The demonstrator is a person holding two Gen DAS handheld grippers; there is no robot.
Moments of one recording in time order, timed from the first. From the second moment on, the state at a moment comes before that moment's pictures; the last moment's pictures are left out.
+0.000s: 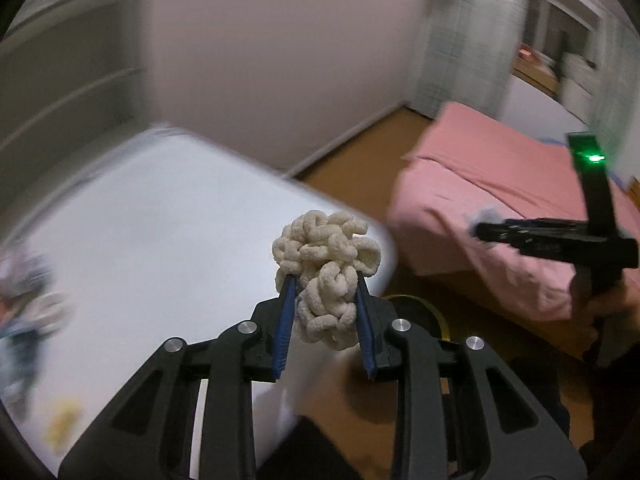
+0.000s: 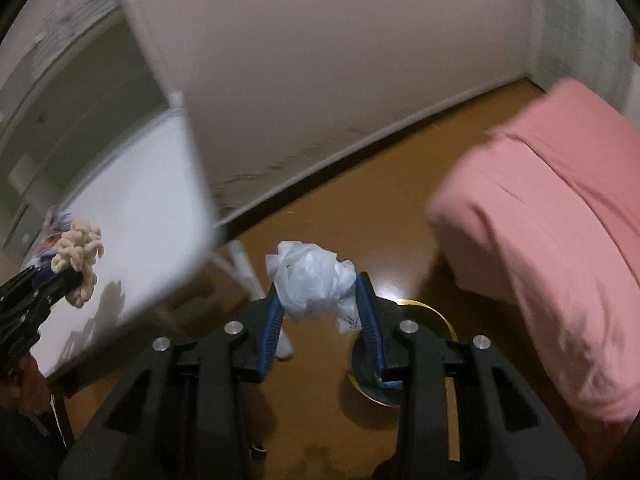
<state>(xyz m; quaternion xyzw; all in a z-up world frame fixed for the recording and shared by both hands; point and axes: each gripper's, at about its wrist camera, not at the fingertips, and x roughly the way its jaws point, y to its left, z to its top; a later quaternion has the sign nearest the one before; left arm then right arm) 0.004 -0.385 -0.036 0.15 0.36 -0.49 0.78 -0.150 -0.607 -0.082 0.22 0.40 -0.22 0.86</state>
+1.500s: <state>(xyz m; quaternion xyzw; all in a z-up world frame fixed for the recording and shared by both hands) -0.087 -0.585 -0.245 0.25 0.47 -0.55 0.65 -0.225 -0.716 -0.301 0.38 0.46 -0.30 0.74</state>
